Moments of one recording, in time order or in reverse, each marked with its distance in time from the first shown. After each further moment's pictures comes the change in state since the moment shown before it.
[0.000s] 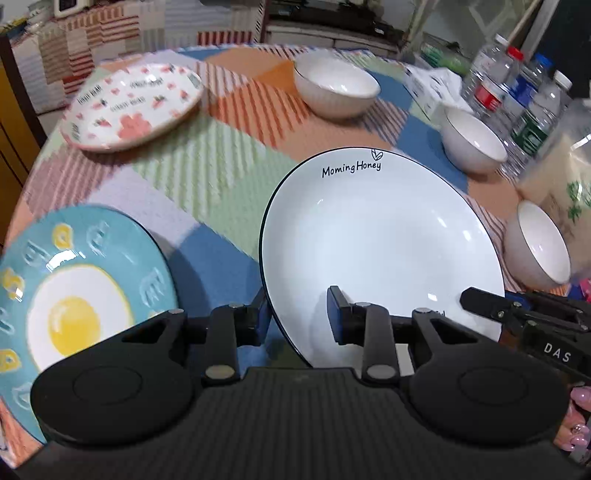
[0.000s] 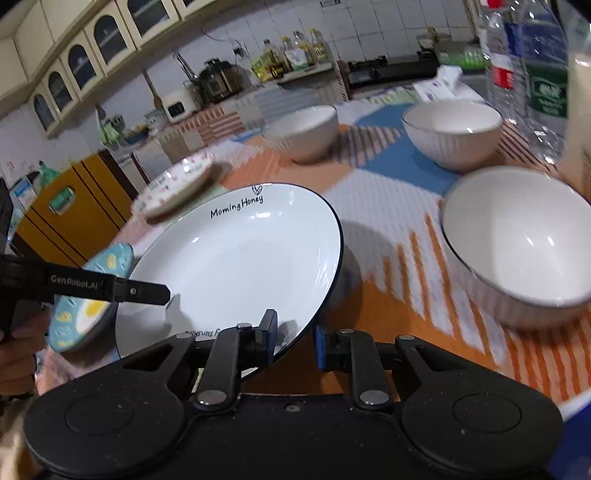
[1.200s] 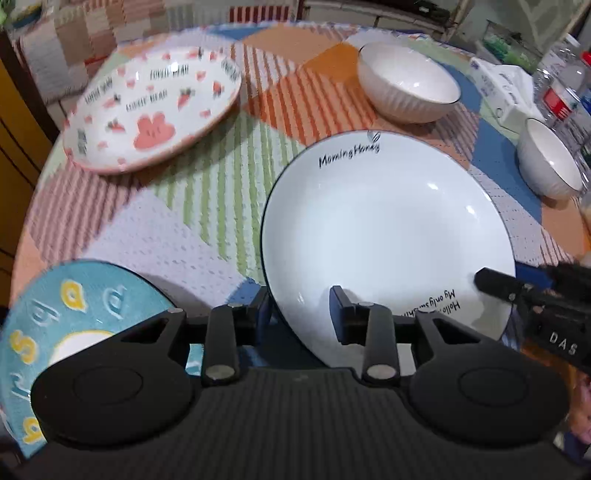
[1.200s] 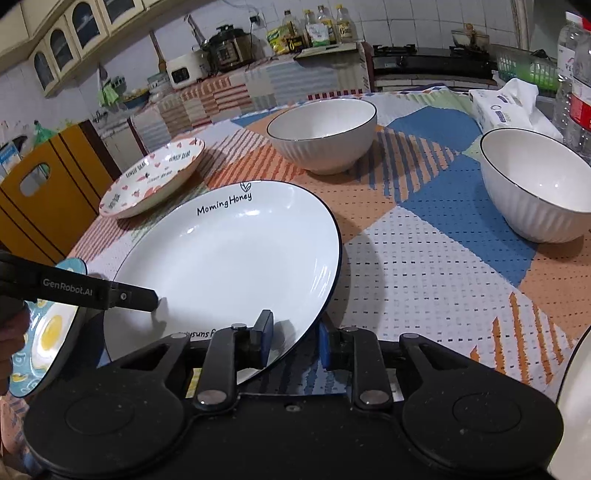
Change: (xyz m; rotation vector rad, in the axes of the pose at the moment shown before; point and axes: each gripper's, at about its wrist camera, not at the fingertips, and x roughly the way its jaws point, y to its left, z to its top) left arm 0.056 0.027 0.050 -0.007 0.086 0.115; right arm 0.090 0.012 0.069 -0.139 0.119 -0.065
